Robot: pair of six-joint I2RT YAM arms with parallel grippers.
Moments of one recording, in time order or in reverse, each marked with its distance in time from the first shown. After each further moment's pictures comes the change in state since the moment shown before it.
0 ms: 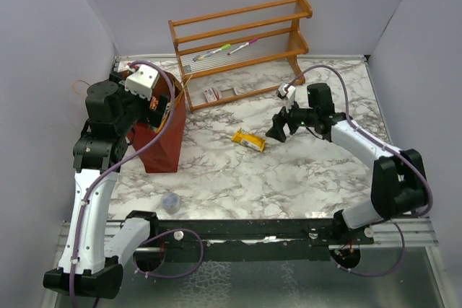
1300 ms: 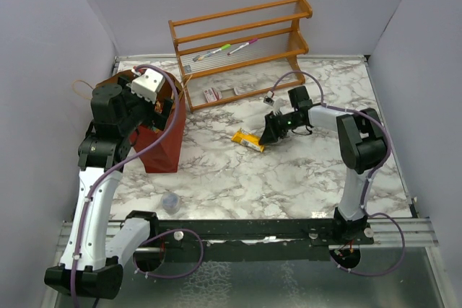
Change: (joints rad) left arm 0.000 -0.013 -0.080 0.064 0.090 -0.003; right arm 0.001 0.509 0.230 -0.159 -0.198 0.130
